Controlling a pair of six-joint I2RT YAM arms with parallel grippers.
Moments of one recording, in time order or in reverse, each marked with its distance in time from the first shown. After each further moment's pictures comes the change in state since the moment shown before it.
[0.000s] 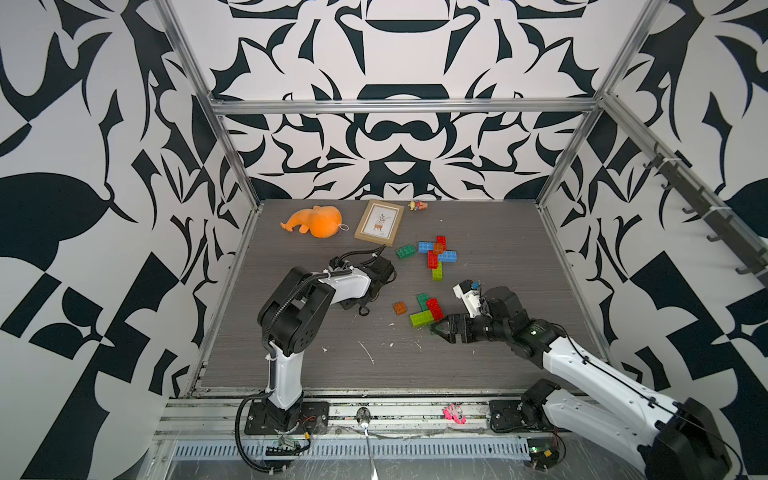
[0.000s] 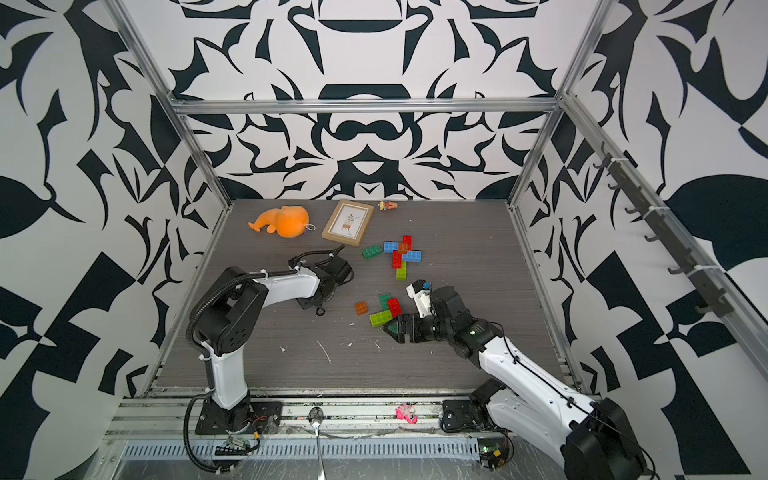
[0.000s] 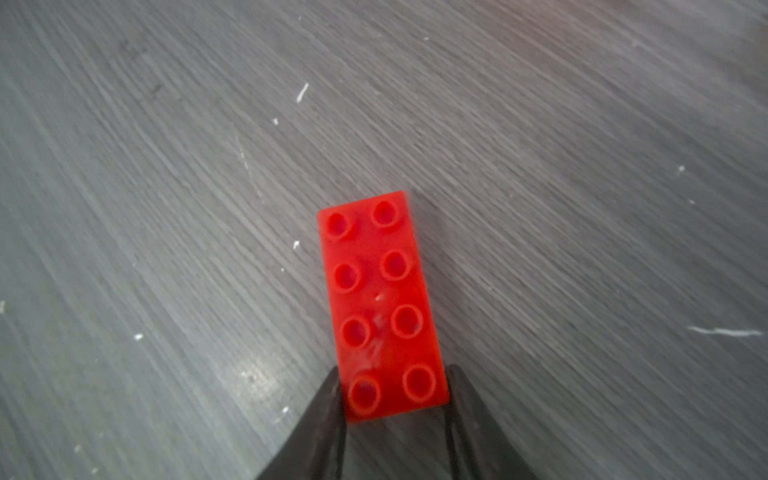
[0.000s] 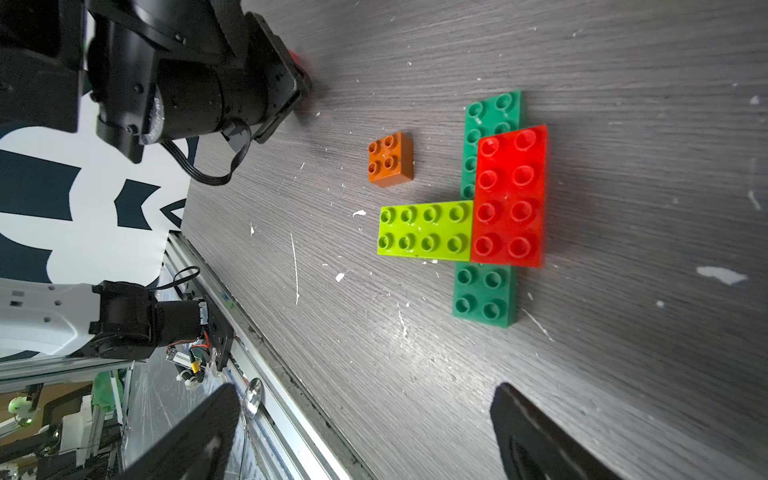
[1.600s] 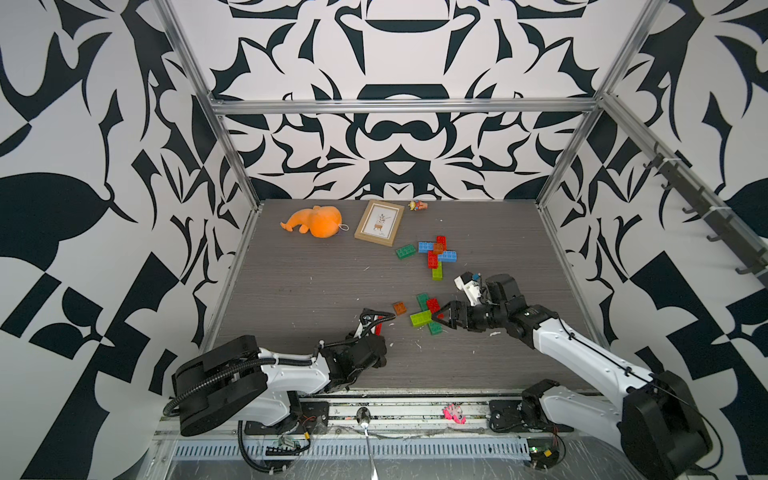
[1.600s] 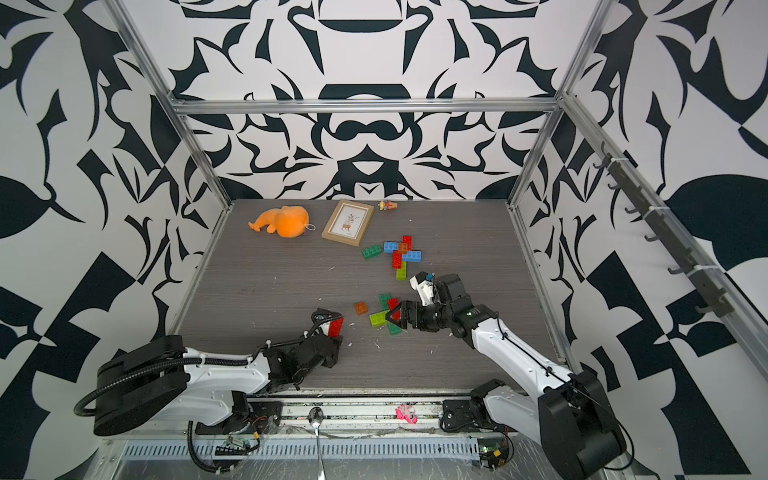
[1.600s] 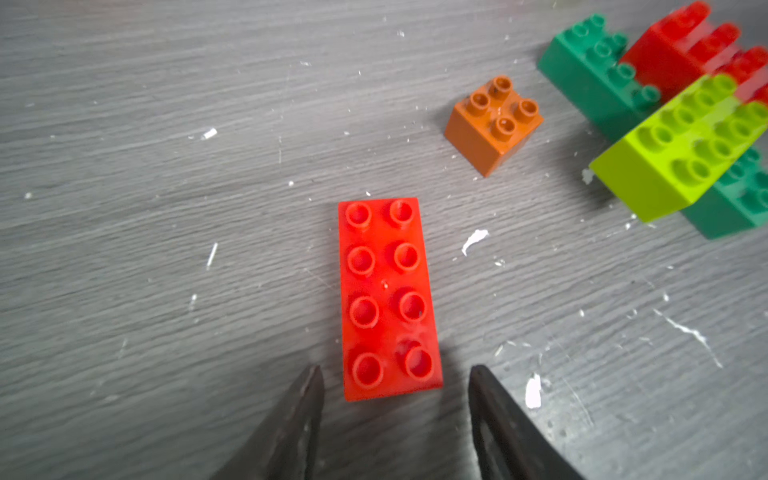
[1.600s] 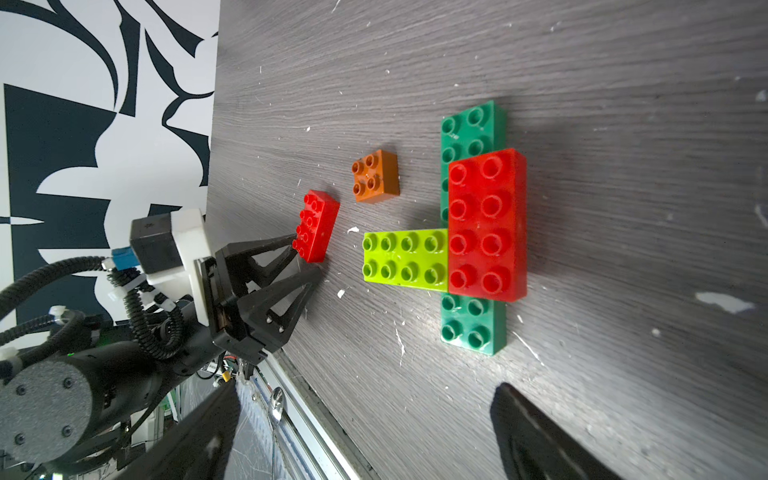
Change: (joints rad) left arm -0.484 -0.603 -0.868 0.880 0.177 0.658; right arm -0.148 0.175 0.055 0.029 -0.166 -0.006
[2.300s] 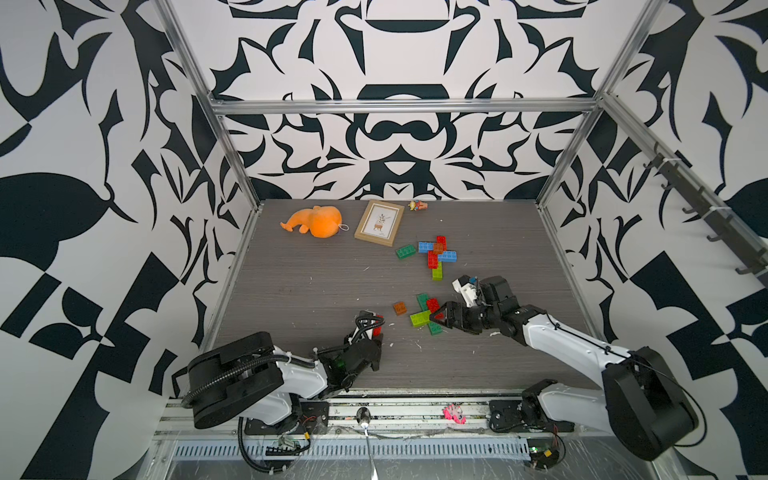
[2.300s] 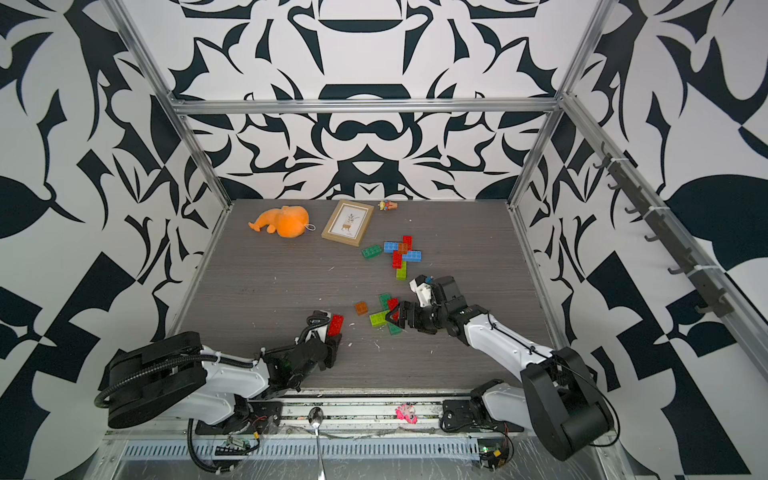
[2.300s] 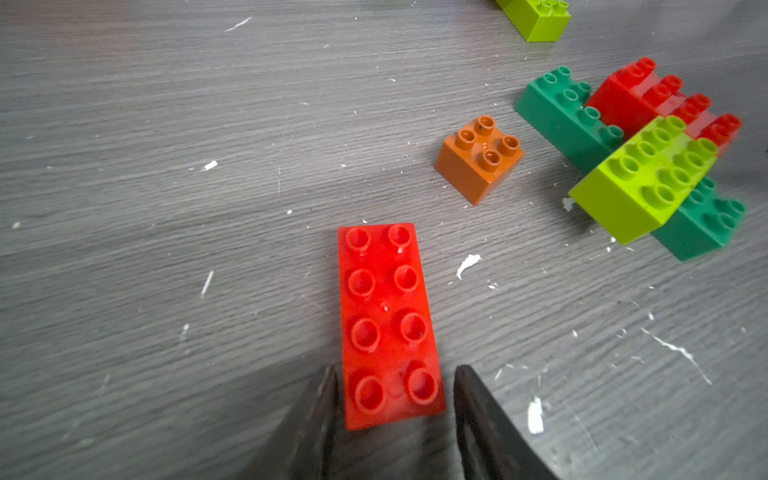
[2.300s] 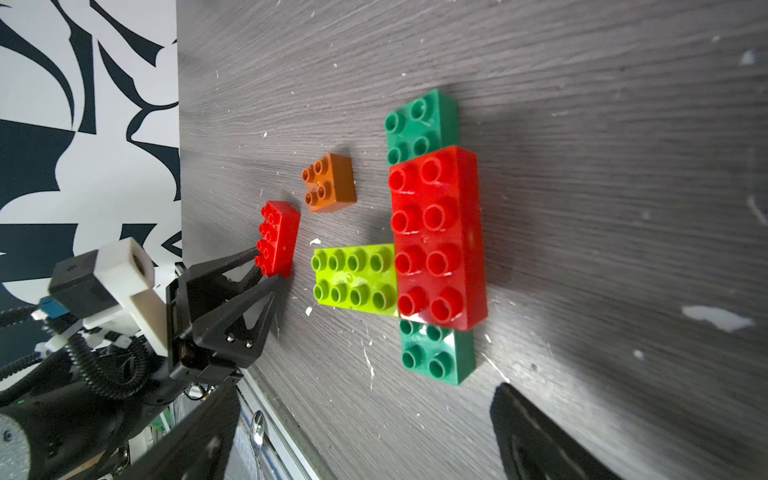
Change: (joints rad) left arm -0.002 0.079 -0.086 0.284 -0.028 0.047; right arm 0.000 0.142 -0.038 0.132 0.038 0.038
